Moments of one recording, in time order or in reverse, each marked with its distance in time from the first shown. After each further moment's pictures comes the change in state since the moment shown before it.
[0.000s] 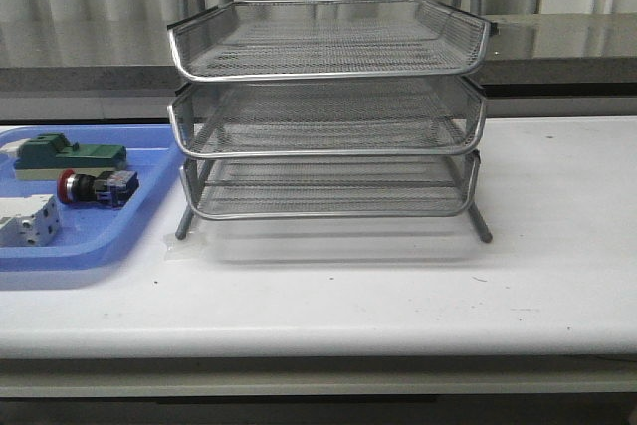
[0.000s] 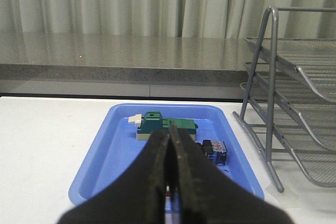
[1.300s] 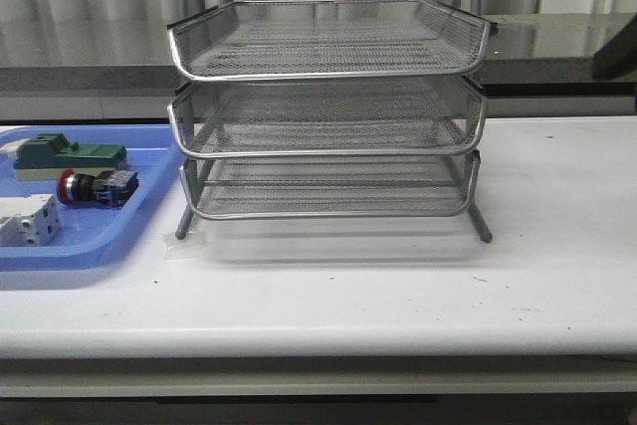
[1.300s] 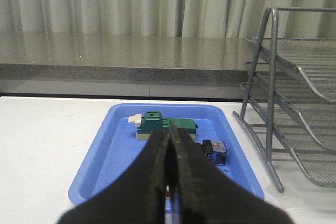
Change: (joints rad) left arm 0.000 0.000 0.000 -0.001 0.000 0.000; right arm 0.077 0.931 -0.437 0.638 0.236 0.000
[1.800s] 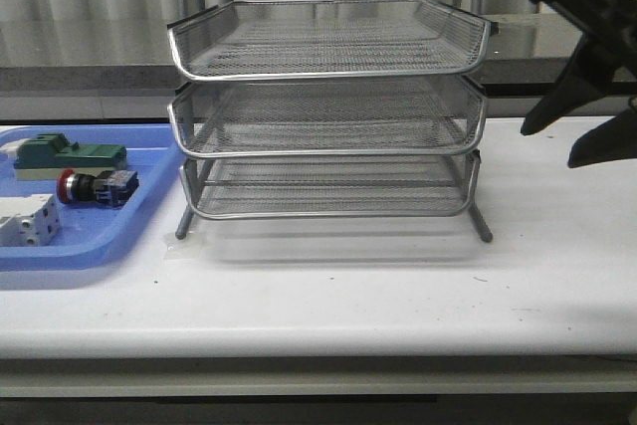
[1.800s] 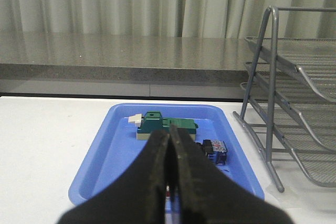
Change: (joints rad) left arm 0.000 0.000 0.000 0.000 0.000 0.000; right arm 0.050 0.309 -0.052 0.084 -0.236 0.000
